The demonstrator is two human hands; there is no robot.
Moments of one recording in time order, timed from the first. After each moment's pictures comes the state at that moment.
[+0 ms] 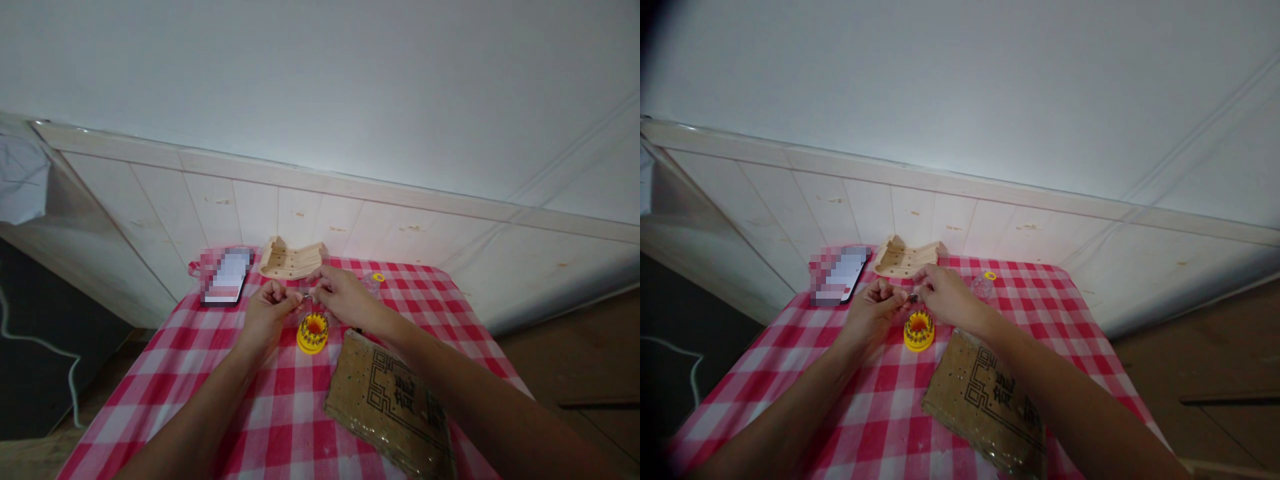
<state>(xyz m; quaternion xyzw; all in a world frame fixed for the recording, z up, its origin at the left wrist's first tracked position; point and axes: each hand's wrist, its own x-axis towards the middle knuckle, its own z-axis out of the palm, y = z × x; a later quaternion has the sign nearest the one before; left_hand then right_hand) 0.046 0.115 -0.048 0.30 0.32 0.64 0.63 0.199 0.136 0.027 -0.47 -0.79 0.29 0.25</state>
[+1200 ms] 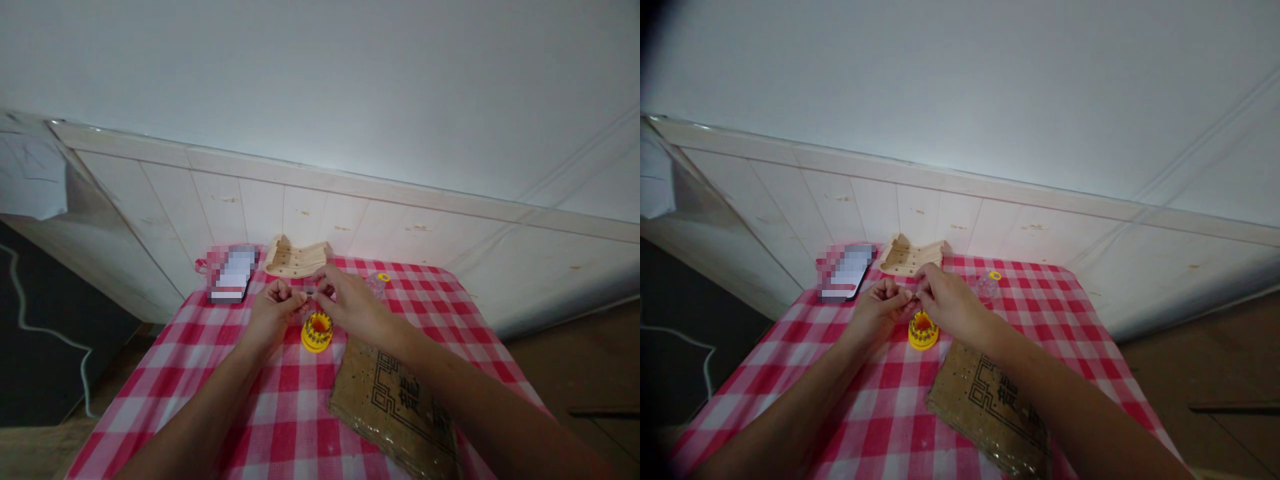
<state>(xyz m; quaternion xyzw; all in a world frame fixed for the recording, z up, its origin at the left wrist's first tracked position) 0.045 0.114 -0.043 0.28 0.32 0.62 0.66 0.200 0.125 0.024 -0.44 -0.82 0.26 0.25</state>
